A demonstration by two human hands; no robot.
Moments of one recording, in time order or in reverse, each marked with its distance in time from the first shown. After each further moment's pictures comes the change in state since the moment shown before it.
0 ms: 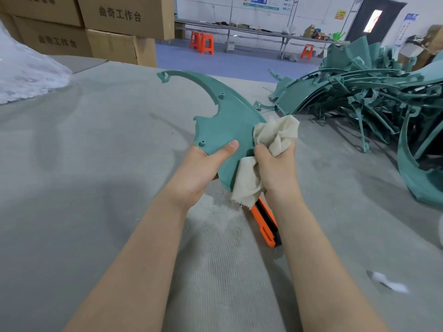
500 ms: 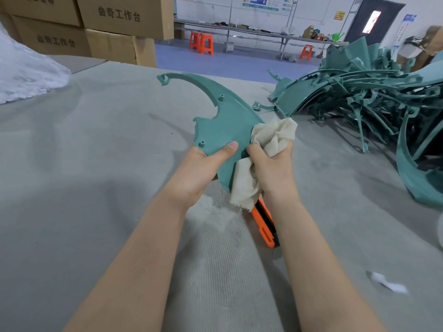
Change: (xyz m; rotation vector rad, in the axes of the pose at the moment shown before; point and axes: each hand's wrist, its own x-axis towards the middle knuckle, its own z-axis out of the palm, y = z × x) left_hand 0.000 0.001 0.000 0.013 0.001 0.001; right_hand -0.001 0.001 0.000 -0.037 0.007 0.014
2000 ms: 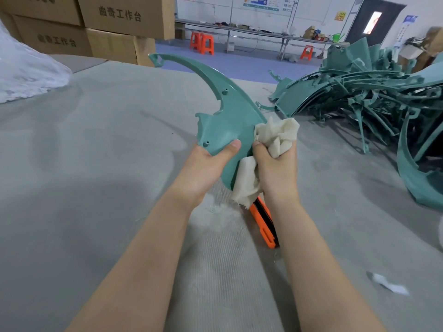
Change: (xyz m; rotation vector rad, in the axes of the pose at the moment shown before) left_hand -0.004 0.007 0.009 0.085 0.116 0.009; right_hand -0.004 -0.002 0.001 -0.028 0.089 -0.085
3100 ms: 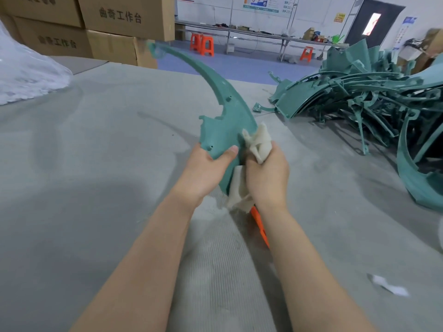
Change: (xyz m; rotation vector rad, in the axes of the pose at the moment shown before) left_hand 0.007 -0.008 -0.001 0.099 0.050 0.093; right_hand -0.009 0.000 0.008 -0.394 0.038 -0.140
